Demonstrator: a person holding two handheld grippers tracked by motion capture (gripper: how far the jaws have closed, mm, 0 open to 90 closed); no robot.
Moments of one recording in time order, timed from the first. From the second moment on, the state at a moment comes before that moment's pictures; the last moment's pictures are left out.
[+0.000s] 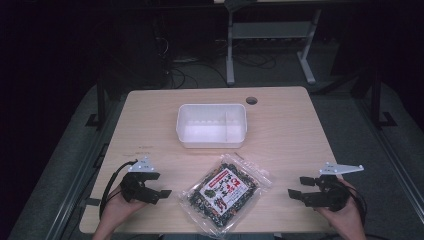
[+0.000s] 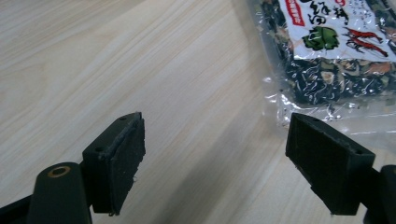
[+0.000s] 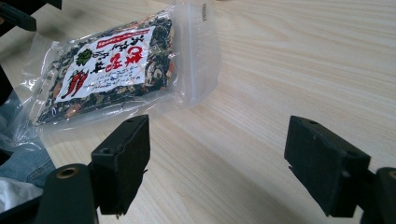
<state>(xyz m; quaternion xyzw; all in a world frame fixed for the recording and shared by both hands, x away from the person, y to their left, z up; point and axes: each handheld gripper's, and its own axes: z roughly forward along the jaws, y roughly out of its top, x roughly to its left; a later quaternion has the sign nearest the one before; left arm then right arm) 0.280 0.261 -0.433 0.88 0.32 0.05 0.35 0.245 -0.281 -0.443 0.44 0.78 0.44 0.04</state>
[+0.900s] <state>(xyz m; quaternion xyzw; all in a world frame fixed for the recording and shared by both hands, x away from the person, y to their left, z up) 0.274 0.226 -0.425 0.89 0.28 0.03 0.37 0.252 -0.271 -0.442 0.44 0.79 0.44 0.04</state>
